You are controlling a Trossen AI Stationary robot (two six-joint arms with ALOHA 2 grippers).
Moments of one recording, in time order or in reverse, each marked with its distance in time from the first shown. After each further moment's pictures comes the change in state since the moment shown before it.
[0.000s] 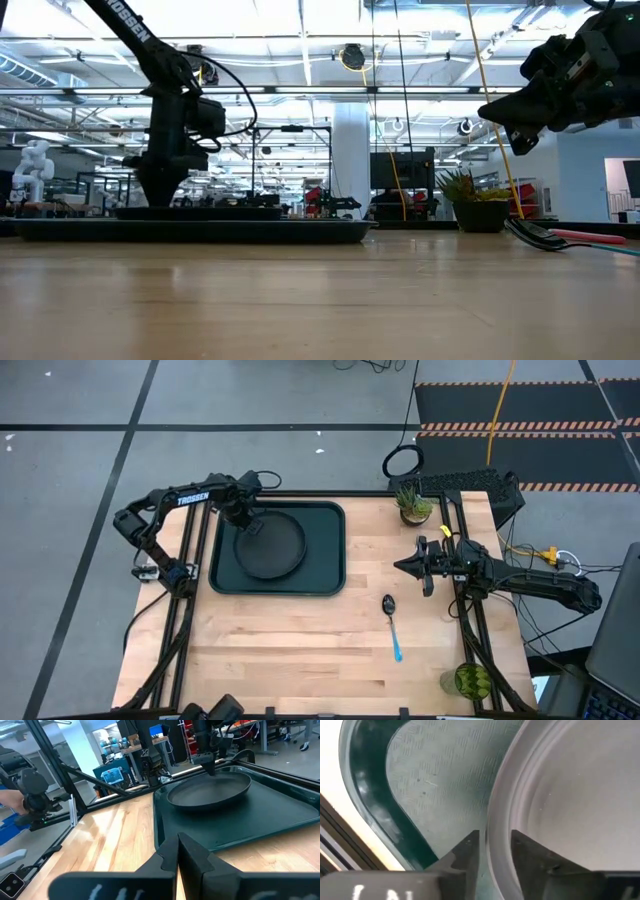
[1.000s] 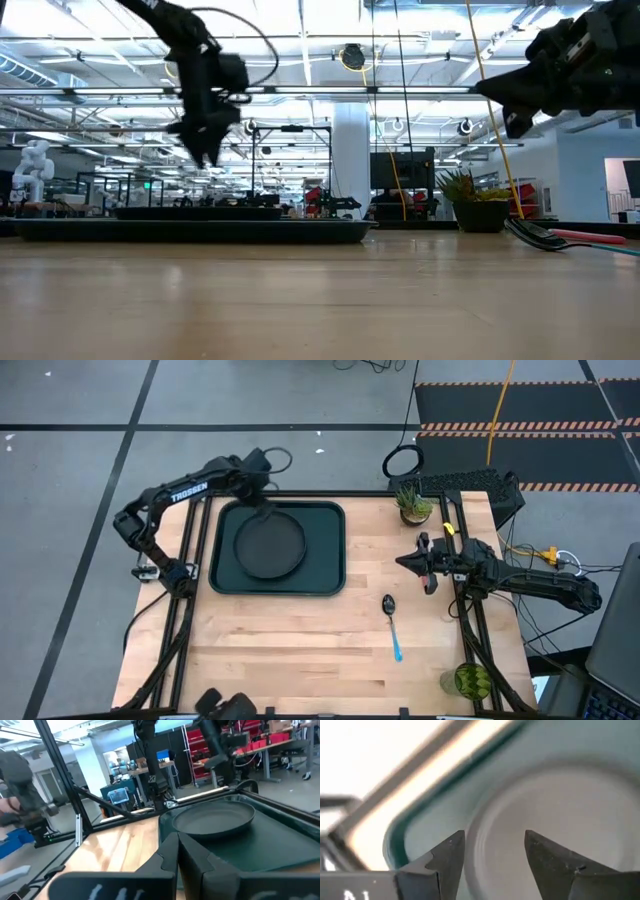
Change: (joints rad) left arm -0.084 -0.017 0.301 -0.050 0.009 0.089; right arm 0.000 0.000 0.000 0.137 0.000 -0.010
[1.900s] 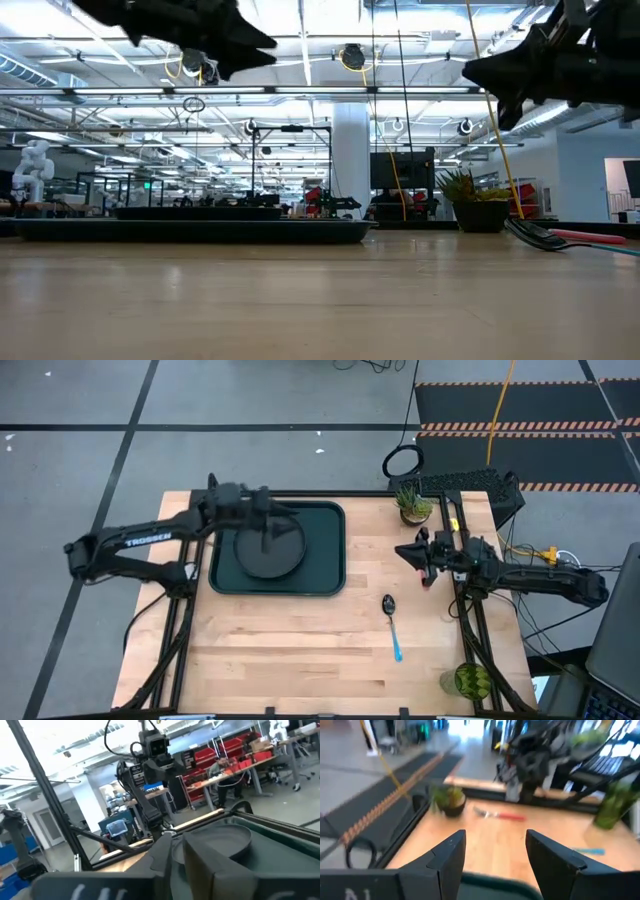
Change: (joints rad) left arm -0.367 -0.503 -0.522 1.090 0.376 0.092; right arm 0.016 0.185 0.000 0.319 0.106 0.131
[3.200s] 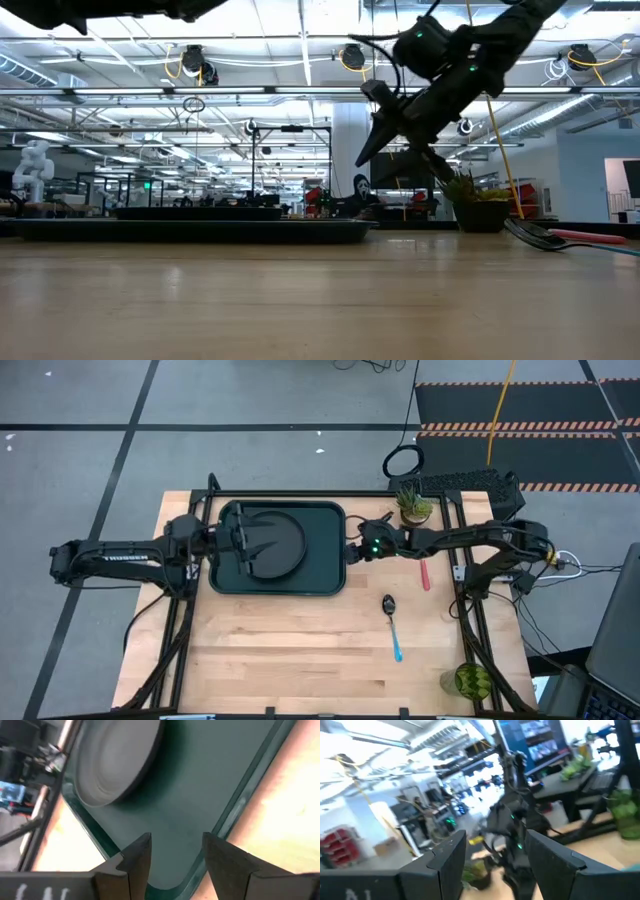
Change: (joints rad) left arm -0.245 -0.297 -0.260 0.353 -0.243 0.399; right arm 0.027 1.042 0.734 -0.591 0.109 0.548
